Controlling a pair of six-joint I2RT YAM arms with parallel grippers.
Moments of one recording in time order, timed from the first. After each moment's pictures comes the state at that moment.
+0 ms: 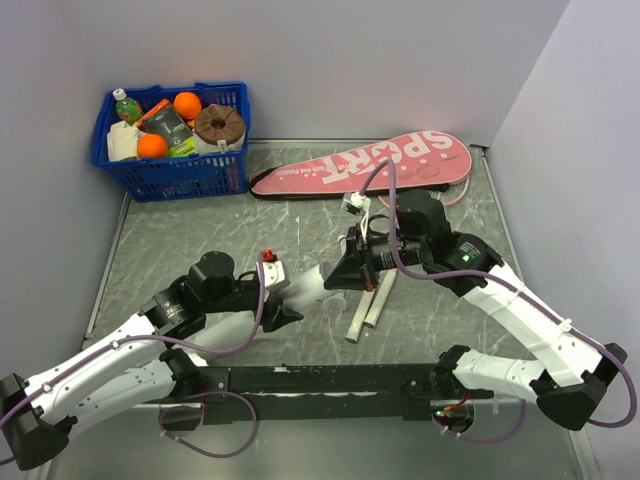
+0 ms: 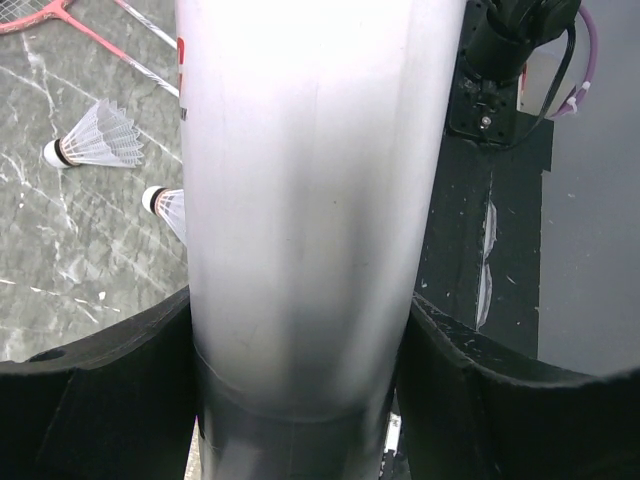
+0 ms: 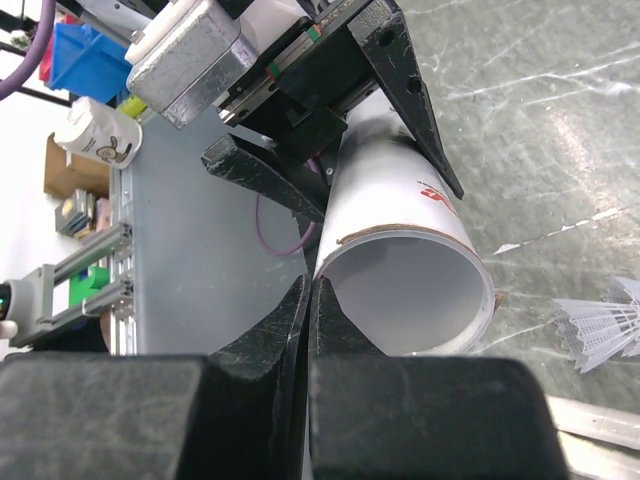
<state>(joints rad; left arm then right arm) -0.83 0.76 0.64 -0.22 0.48 0.11 0.75 1.07 1.20 -0.61 -0.75 0.25</state>
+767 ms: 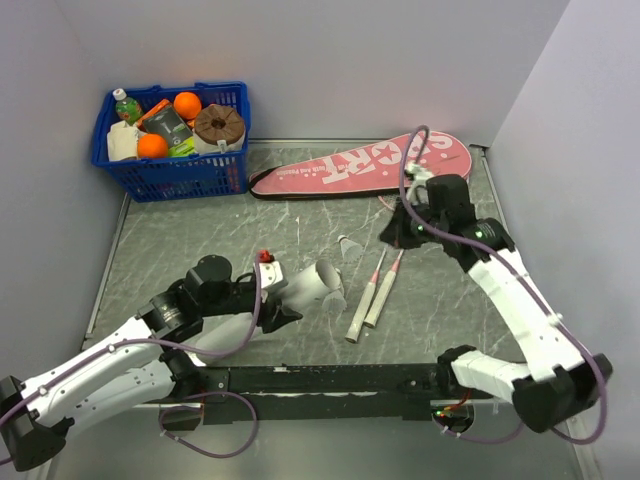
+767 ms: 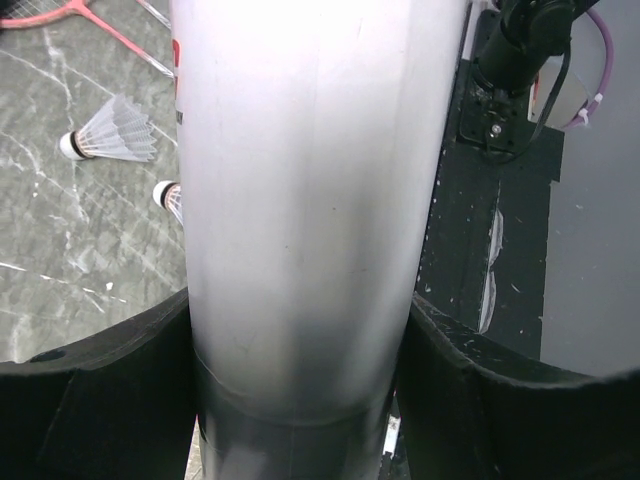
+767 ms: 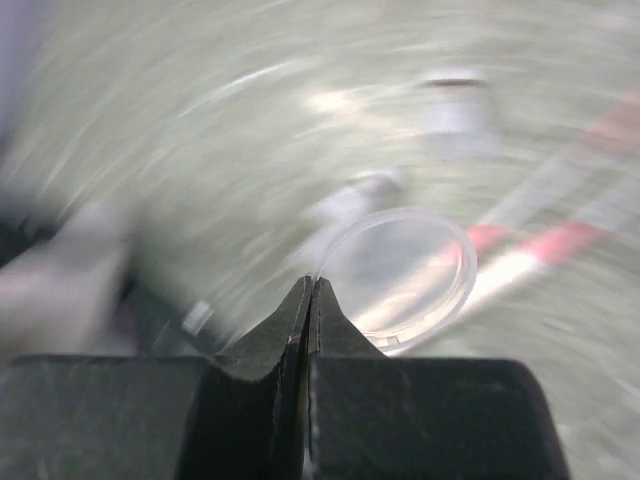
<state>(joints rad) -0.86 0.73 0.63 -0.22 0.42 0.08 0.39 1.10 1.19 -0.77 -0.30 0.29</state>
